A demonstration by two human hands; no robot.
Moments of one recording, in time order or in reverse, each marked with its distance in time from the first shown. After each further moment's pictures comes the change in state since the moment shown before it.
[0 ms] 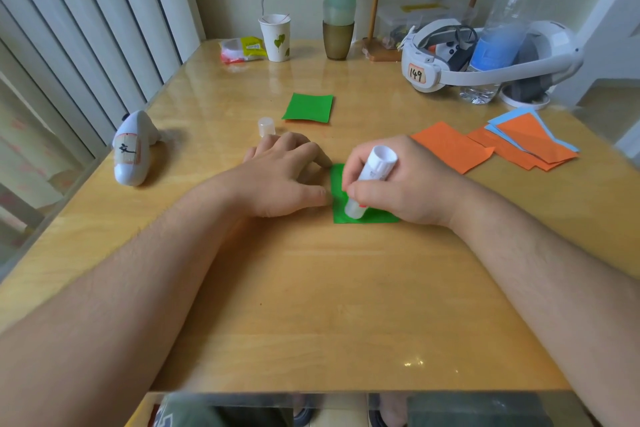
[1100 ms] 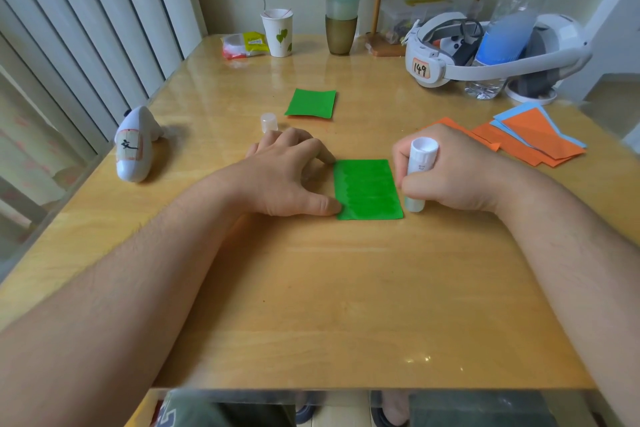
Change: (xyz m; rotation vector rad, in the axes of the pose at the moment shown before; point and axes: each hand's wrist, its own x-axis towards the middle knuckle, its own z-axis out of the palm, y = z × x) left_hand -0.001 -0.001 -0.003 0.030 -0.029 0.018; right_hand -0.011 0.013 -0.037 -0.174 -0.028 0.134
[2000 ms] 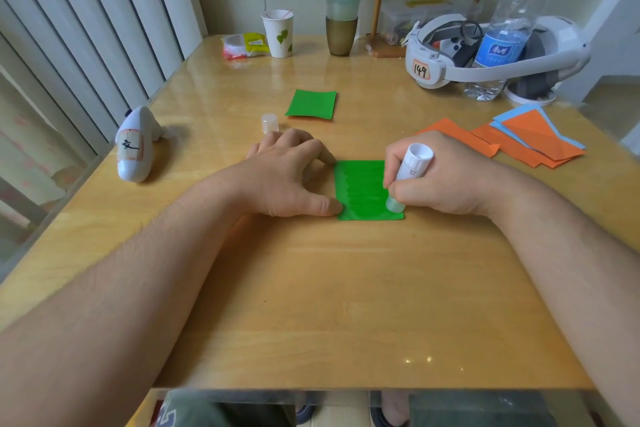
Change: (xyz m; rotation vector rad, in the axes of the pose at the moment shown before) left_hand 0.000 -0.001 0.001 0.010 -0.001 -0.002; right_hand 0.002 0.003 0.007 0.062 -0.026 0.010
